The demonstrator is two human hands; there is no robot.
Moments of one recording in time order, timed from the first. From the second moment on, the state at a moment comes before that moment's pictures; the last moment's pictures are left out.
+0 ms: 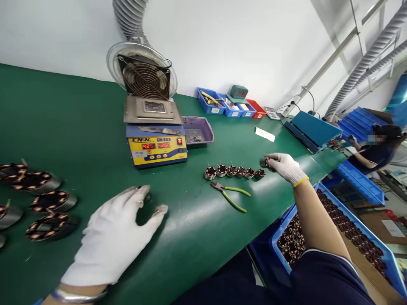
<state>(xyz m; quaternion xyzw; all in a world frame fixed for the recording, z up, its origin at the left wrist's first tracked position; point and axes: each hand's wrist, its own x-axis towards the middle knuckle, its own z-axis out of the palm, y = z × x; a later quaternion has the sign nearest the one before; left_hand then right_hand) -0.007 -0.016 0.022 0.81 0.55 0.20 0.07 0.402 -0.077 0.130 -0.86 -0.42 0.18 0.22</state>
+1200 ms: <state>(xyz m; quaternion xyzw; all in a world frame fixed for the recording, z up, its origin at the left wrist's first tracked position) -0.012 -0.001 -0.007 0.75 0.53 0.34 0.21 0.147 -0.017 0.009 -0.53 -0.59 0.42 0.44</state>
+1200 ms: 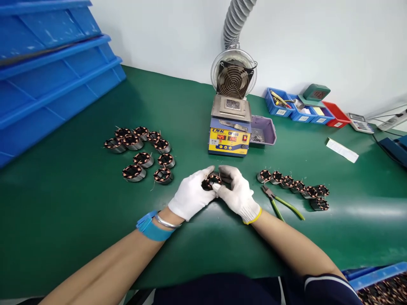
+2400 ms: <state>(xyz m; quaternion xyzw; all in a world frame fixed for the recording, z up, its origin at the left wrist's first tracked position) -0.027 -0.003 0.033 0.64 0.48 0.25 0.54 0.151 -0.015 0.004 -0.51 -0.52 0.46 0.51</state>
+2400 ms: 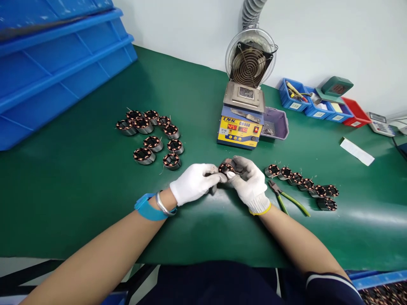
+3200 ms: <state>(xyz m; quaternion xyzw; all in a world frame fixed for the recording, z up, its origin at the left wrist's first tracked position) -0.030 -0.018 0.043 0.58 0.53 0.42 0.45 0.146 -0.015 0.023 -0.51 -0.46 0.50 0.52</state>
